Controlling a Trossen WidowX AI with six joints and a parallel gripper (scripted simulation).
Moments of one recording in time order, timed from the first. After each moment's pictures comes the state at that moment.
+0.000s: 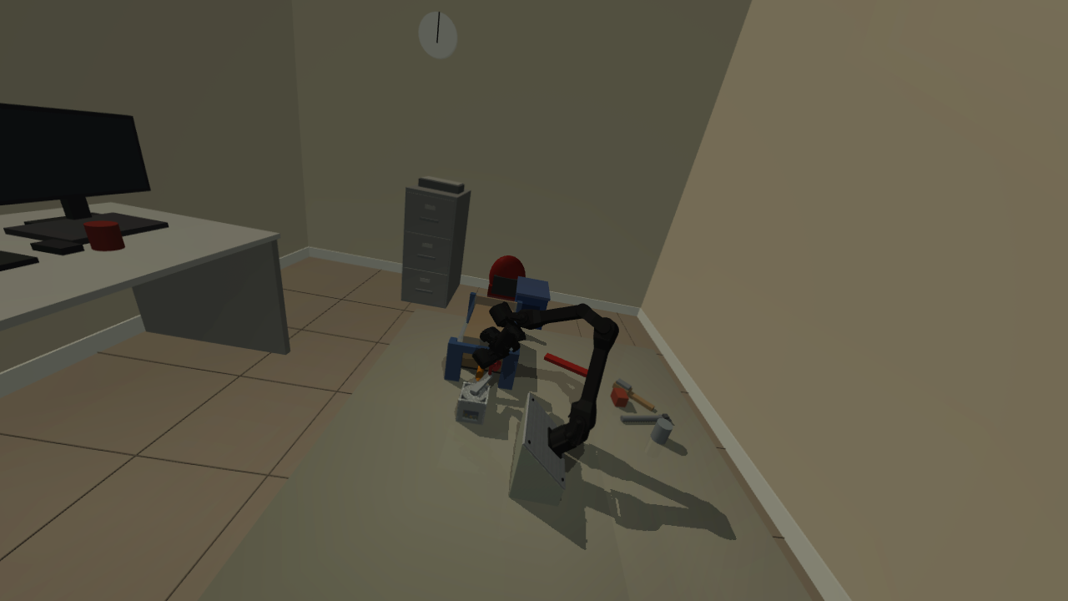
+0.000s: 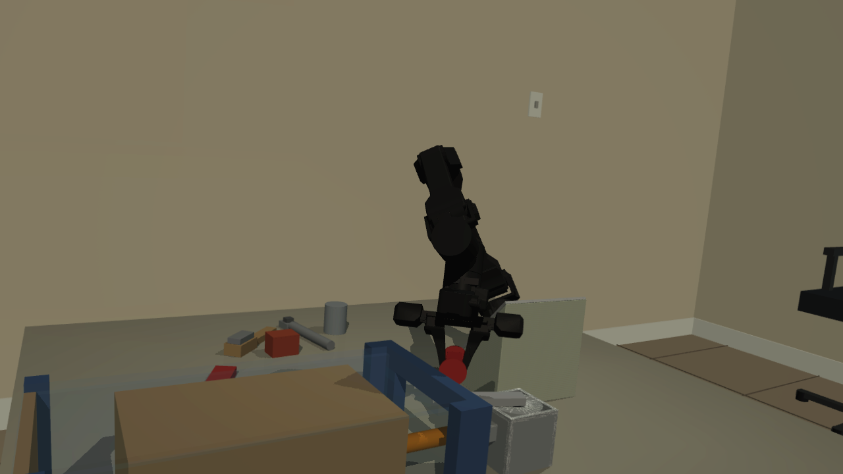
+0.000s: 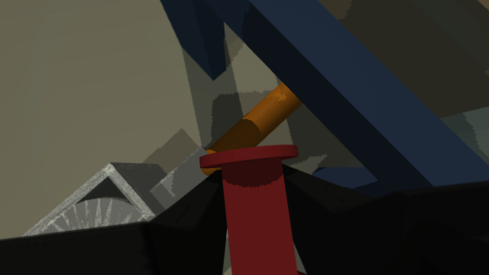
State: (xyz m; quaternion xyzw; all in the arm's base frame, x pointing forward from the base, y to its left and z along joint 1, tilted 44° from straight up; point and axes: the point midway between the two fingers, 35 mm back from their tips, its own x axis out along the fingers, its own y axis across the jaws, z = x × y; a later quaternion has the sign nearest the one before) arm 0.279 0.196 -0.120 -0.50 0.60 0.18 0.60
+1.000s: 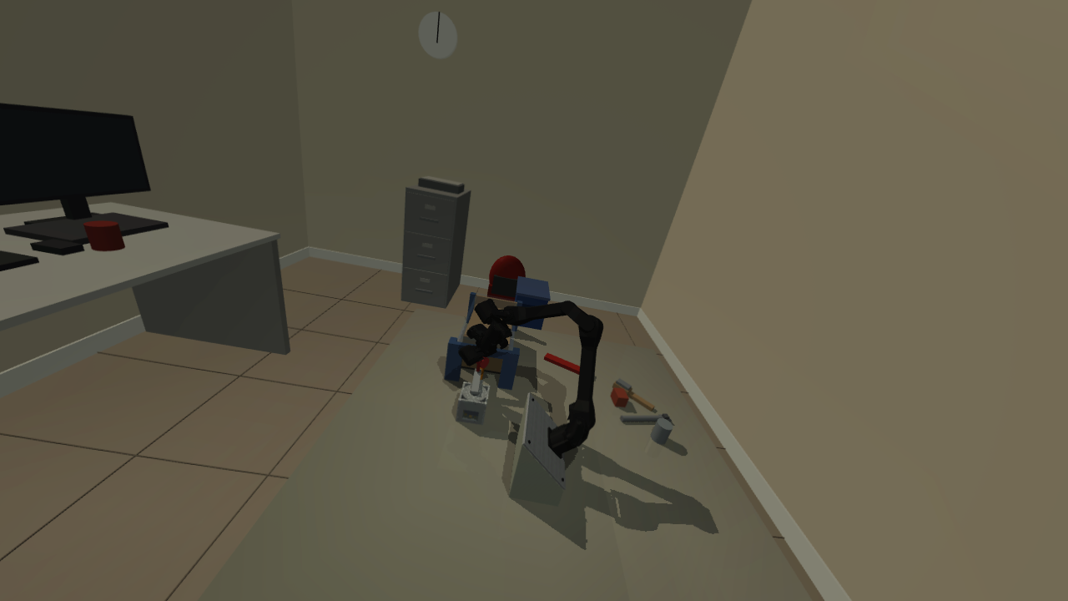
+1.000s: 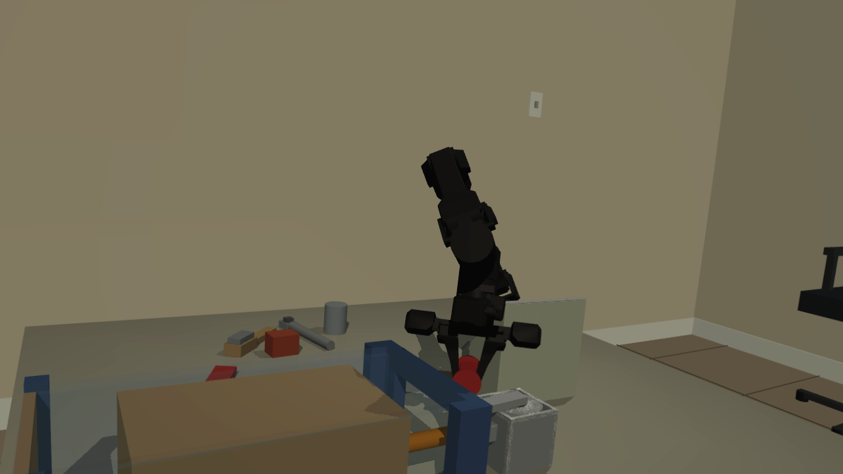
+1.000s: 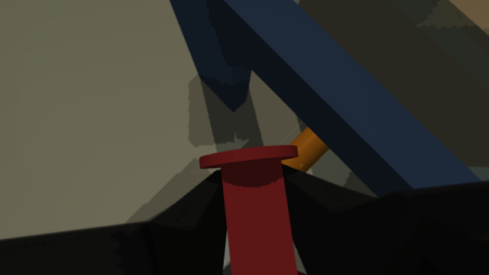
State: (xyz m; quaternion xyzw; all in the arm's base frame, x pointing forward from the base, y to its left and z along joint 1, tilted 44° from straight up) arm 0.284 0.228 -0.150 -0.50 0.60 0.17 0.60
